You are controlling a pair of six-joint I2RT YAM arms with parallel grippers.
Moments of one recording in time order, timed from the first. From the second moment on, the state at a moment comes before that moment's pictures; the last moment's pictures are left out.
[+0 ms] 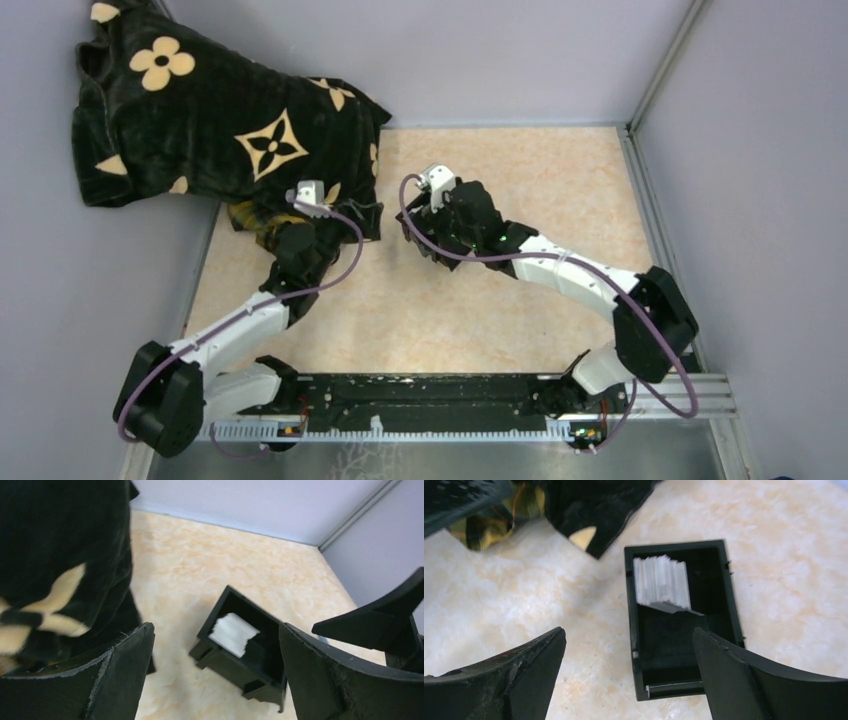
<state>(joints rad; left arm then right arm) -0.51 1.06 0.44 0.63 -0.20 -0.44 0.77 1.49 1.04 -0.04 -0.01 -0.02</state>
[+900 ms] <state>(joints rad) -0.51 1.29 0.65 0.23 -0.21 -0.71 0.59 1.74 1.23 -0.04 -0.19 0.08</state>
